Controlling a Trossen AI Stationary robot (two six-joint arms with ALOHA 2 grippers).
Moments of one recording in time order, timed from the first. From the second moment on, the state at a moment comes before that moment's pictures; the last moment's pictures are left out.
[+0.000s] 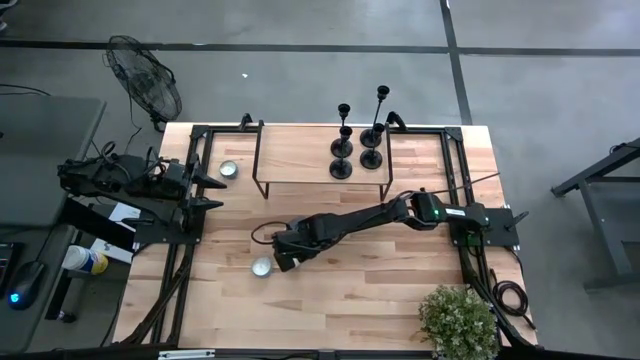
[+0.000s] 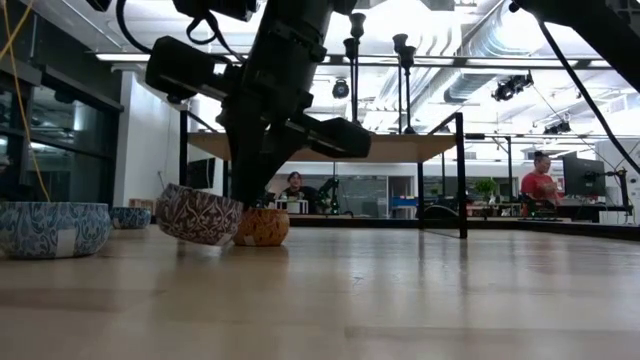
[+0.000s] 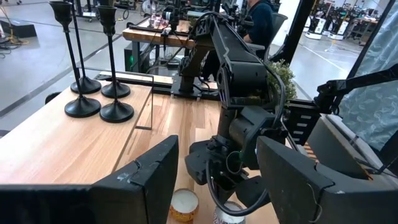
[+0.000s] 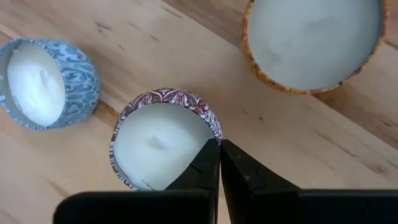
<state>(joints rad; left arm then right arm) -0.28 0.35 0.82 -0.60 -0.25 -0.19 0.18 2.43 2.18 -1.00 0.02 1.23</state>
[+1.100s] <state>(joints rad) -0.28 0.35 0.82 -0.60 -0.25 -0.19 0.25 2.28 2.18 -1.01 0.07 0.67</state>
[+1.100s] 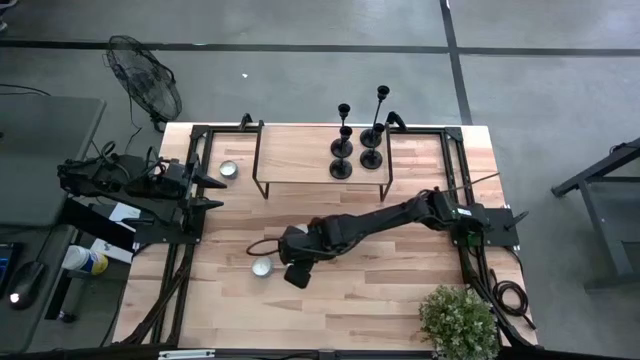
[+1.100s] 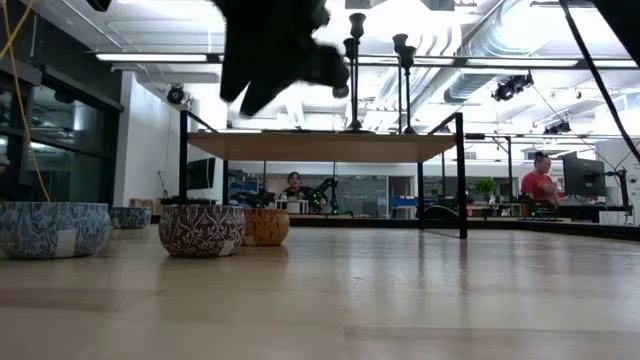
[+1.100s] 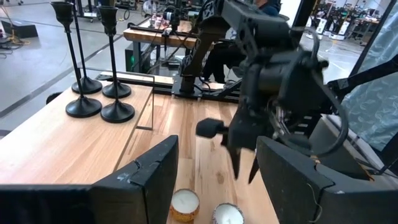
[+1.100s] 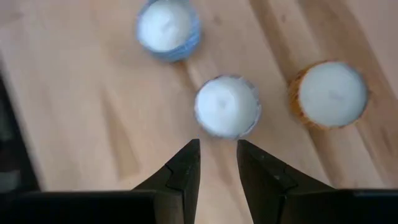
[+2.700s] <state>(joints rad) -0.28 0.48 0.83 -0.46 -0.55 -0.19 0.12 0.70 0.19 0.56 0.12 0.44</state>
